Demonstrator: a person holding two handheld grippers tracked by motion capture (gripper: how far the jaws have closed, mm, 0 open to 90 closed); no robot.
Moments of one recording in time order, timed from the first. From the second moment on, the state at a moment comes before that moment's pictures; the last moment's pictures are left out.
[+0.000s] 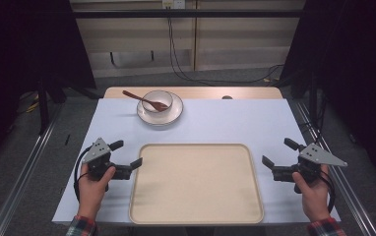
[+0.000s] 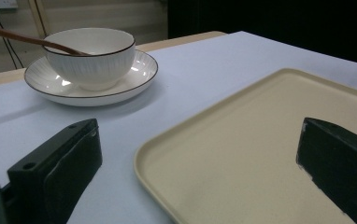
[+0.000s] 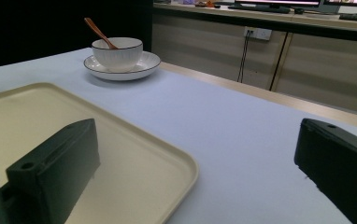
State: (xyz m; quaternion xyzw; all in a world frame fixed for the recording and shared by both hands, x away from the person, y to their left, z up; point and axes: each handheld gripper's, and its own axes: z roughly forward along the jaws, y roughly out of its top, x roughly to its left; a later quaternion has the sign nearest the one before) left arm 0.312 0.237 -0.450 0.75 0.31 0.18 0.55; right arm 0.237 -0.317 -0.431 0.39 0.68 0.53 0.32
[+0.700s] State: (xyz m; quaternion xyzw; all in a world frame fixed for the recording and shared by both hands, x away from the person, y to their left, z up) left arm 0.359 0.233 -0.437 0.70 0.38 0.19 0.58; right arm 0.239 -0.309 -0.435 0.37 0.70 0.53 0.30
